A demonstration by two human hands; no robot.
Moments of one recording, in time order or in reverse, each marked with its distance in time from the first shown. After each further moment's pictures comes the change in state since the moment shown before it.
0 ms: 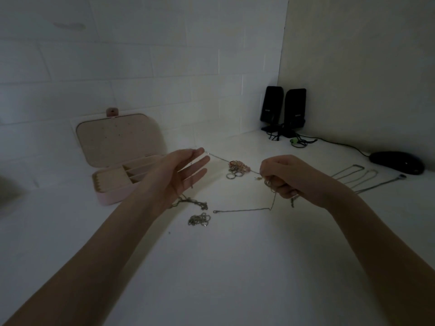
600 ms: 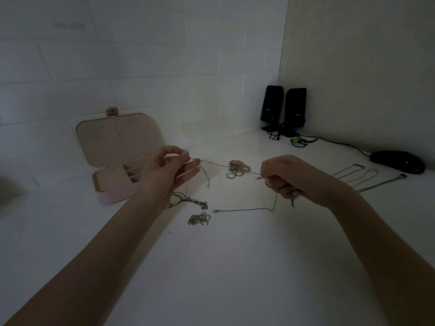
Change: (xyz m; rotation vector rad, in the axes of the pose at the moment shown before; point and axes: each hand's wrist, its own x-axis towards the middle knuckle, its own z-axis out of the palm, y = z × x) left_hand 0.001 -0.005 -0.005 0.087 0.142 0.220; right_hand -0.003 -0.002 -0.001 -0.033 -0.022 0.028
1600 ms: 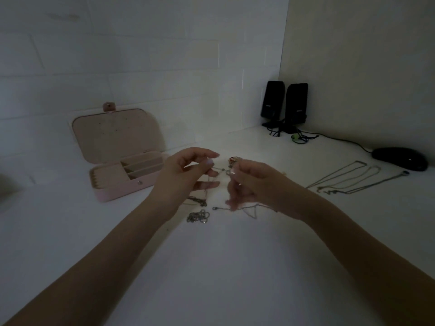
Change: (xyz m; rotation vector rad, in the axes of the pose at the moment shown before) left_hand -0.018 -0.013 0.015 0.357 -0.276 0.137; right_hand 0.006 -0.004 0.052 0.185 -0.113 -0.170
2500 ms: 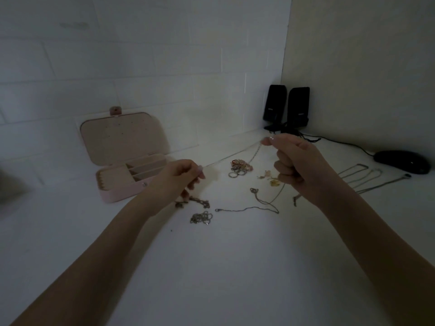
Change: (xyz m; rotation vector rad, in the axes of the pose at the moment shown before) left_hand 0.019 -0.019 -0.038 0.387 -0.116 -0.101; right_hand -0.009 -0.013 -0.041 0.276 0.406 -0.096
